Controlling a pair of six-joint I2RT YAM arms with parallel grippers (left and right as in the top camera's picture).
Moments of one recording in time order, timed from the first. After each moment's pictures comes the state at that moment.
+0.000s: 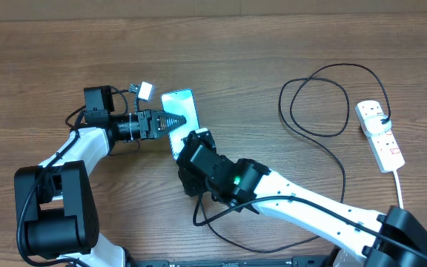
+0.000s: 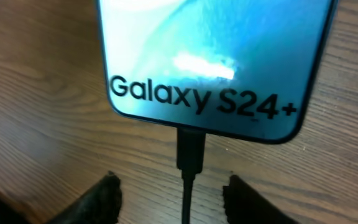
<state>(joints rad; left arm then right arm) 0.09 1.78 0.92 -0.16 1.48 -0.17 1.02 1.60 1.14 -0.56 0.06 0.71</state>
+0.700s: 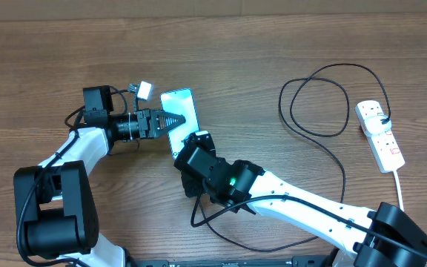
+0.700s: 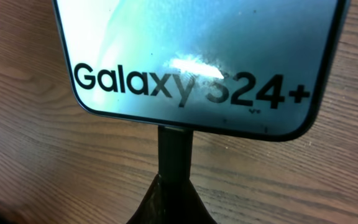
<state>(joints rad) 0.09 1.78 0.92 -0.15 1.48 -0.18 1.02 1.63 1.13 -0.53 0.08 0.74</state>
